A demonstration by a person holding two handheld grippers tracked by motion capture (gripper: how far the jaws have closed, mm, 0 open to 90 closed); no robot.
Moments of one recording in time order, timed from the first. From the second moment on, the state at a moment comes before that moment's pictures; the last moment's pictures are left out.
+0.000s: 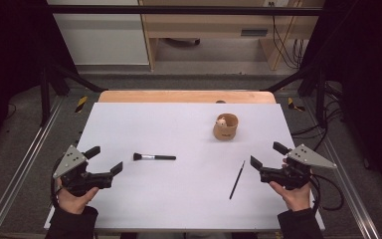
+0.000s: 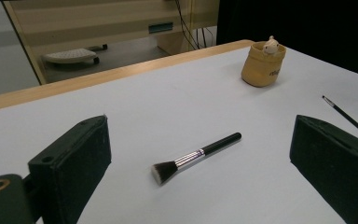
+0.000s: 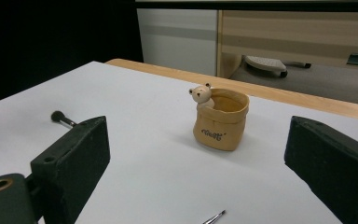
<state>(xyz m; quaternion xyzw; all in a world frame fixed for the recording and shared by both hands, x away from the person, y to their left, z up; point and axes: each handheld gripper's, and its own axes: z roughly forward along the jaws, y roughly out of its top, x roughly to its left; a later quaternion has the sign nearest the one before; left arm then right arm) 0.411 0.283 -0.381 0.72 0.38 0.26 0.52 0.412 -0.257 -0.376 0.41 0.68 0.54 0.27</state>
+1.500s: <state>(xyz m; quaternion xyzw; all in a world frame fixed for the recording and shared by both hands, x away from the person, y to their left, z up) 0.415 0.278 -0.397 0.74 0.39 0.26 0.48 0.433 -0.210 -0.431 0.45 0.75 0.42 0.23</state>
